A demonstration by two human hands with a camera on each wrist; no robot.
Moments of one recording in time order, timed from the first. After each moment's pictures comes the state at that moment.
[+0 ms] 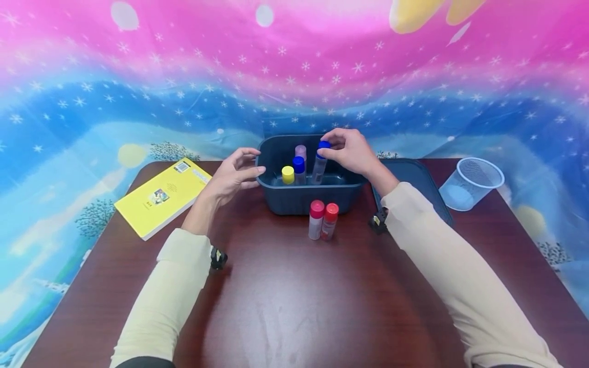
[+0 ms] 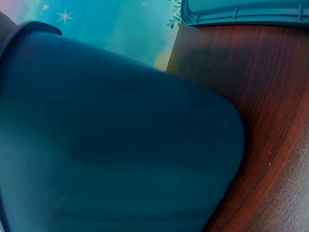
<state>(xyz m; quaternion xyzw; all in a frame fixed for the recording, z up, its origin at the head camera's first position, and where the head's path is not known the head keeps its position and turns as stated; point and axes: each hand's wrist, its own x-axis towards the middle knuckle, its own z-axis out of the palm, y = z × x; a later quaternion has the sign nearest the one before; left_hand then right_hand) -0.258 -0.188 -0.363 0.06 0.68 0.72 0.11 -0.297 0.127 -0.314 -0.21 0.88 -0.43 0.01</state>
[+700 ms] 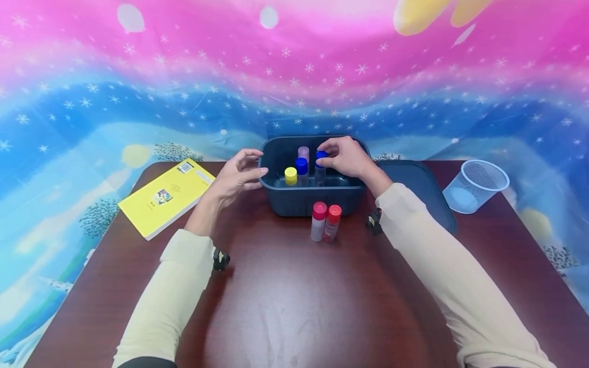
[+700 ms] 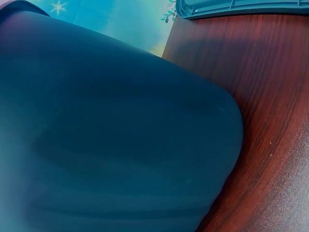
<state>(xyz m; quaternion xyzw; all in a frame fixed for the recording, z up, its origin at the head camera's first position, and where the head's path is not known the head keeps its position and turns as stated) -0.258 -0.186 -0.365 0.06 0.67 0.73 0.11 -0.302 0.117 -0.318 -0.20 0.90 -0.38 0.07</state>
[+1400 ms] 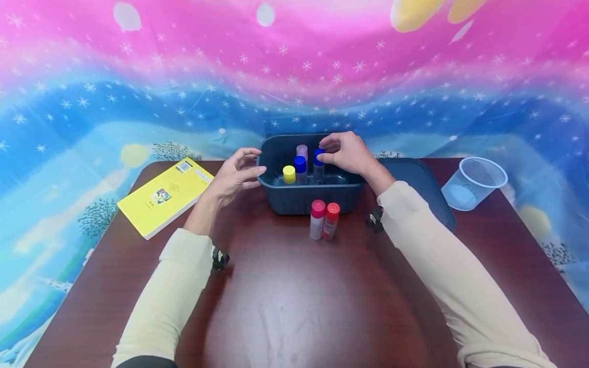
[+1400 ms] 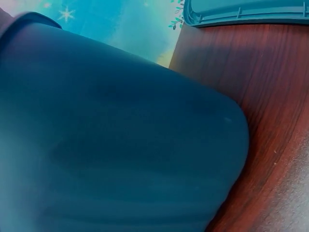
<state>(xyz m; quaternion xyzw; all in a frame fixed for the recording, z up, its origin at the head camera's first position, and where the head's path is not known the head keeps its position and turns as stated) -0.258 -0.186 -0.366 0.06 0.66 0.74 0.10 -0.300 0.122 -0.314 -0.20 0.90 -0.38 0.05</state>
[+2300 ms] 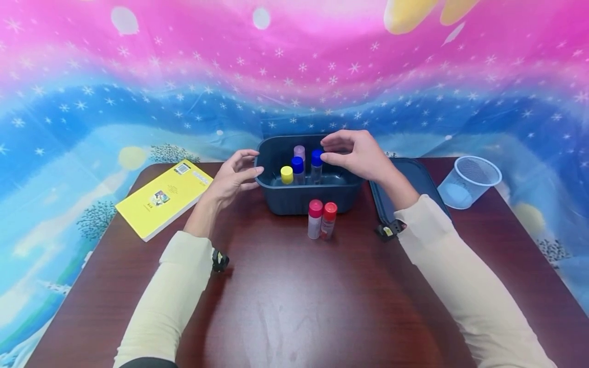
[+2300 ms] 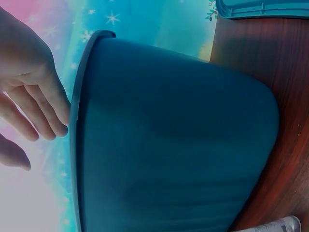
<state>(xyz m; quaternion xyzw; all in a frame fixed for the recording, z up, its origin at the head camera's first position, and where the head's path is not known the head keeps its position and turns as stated) -0.255 -0.185 -0.368 0.06 0.67 0.73 0.10 -0.255 0.140 -0.286 -0.25 0.86 -0.45 0.01</state>
